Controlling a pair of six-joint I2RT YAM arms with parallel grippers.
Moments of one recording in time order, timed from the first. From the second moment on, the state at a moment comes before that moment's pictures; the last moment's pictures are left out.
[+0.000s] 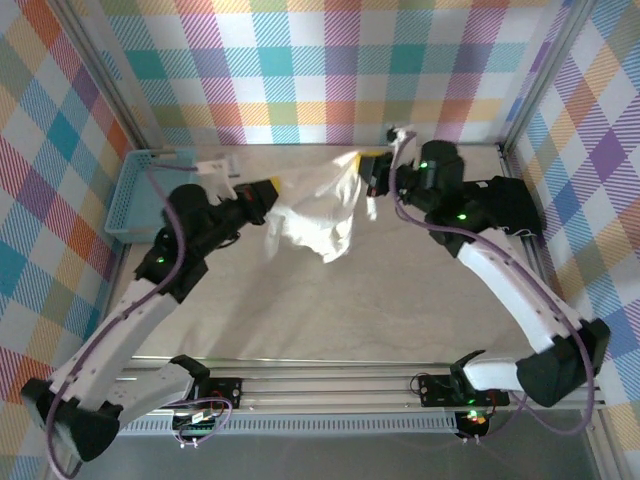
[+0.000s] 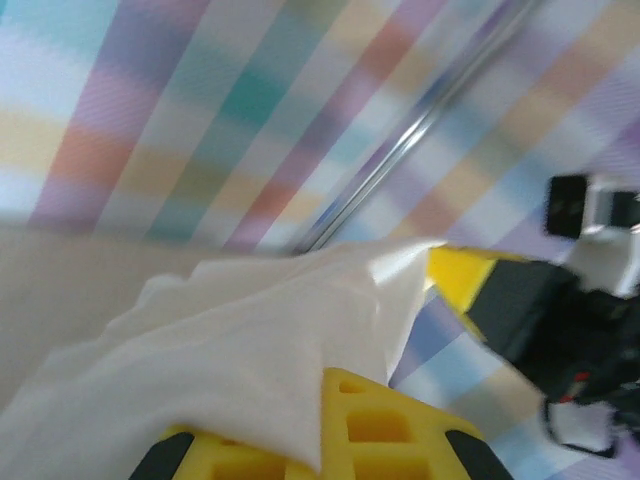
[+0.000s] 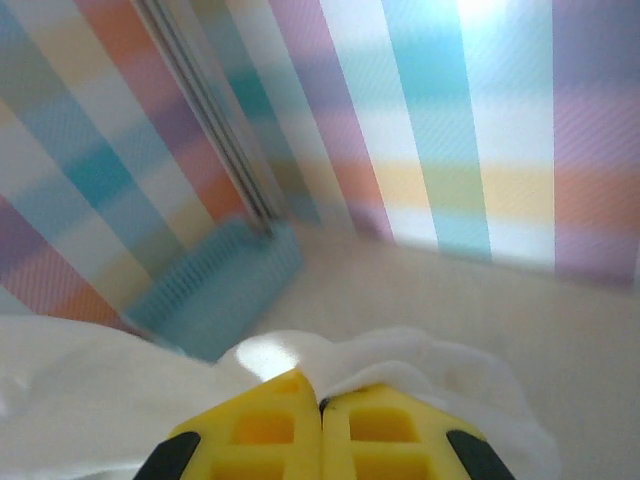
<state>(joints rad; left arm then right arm) -0.51 0.99 1.11 -0.10 0.19 -0.62 0.50 1.27 1.35 -0.17 -0.24 0.28</state>
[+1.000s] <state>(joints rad) -0.56 1.22 0.84 -0.38 -0.07 -0.57 0.45 1.57 1.19 -0.56 -0.23 0.22</state>
